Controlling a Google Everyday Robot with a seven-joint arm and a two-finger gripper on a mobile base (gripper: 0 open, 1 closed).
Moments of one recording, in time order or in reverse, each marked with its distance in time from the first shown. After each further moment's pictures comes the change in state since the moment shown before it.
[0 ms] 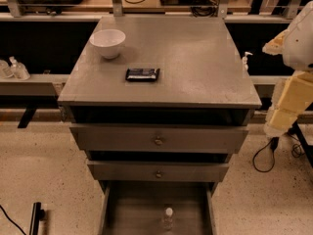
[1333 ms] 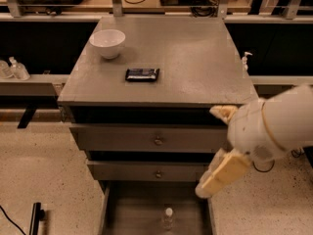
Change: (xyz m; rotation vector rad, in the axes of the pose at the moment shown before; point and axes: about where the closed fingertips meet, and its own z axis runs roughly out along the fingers) arm -0.064 0.094 0.106 -0.098 -0.419 0.085
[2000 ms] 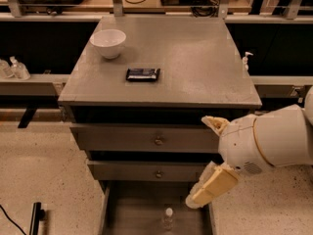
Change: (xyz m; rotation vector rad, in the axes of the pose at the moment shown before) arm -0.001 0.023 0.026 -0.007 -0.074 -0.005
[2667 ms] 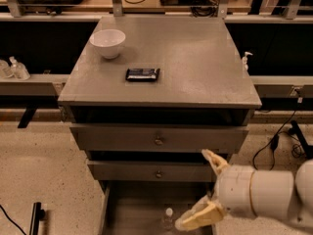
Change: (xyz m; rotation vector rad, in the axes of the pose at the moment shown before) arm 0.059 0.023 0.064 0.057 -0.225 0.152
